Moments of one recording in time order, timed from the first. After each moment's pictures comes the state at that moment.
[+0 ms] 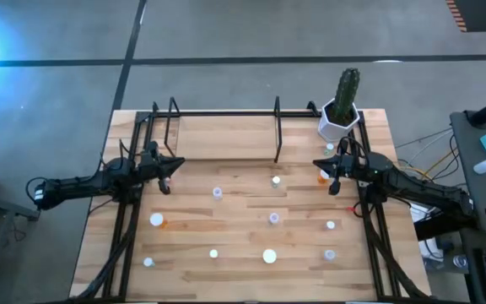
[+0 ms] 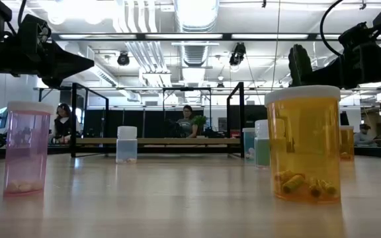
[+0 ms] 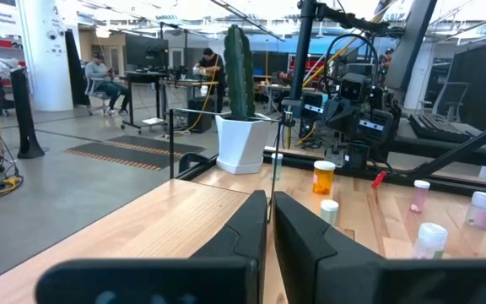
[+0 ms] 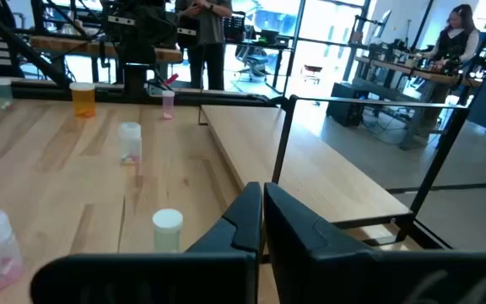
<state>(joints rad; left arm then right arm) 0.14 0.07 0.00 0.10 -0.22 -0.05 -0.33 0.13 0.01 0.03 -0.08 -0.16</state>
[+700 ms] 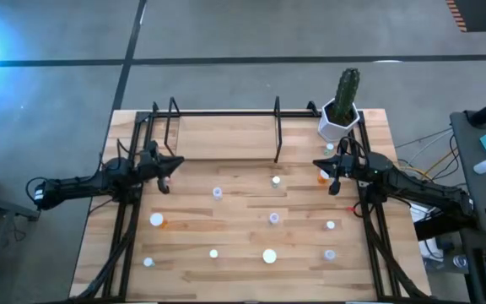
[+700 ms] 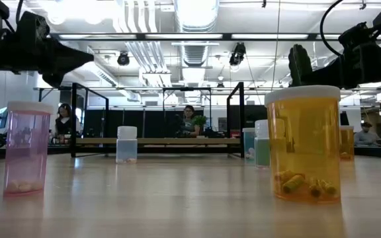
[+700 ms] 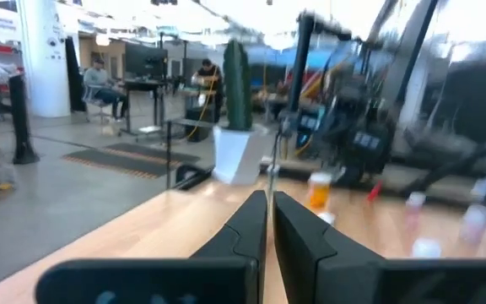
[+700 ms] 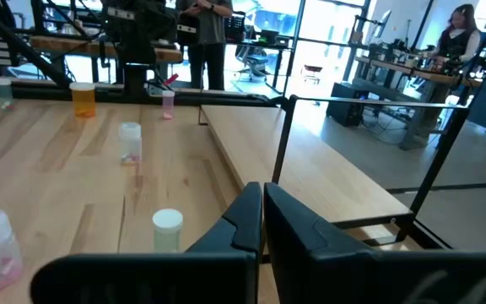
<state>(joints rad) 0.13 0.07 0.00 0.16 -0.21 -0.12 -0.33 0.13 0.01 0.03 -0.08 -0.16</state>
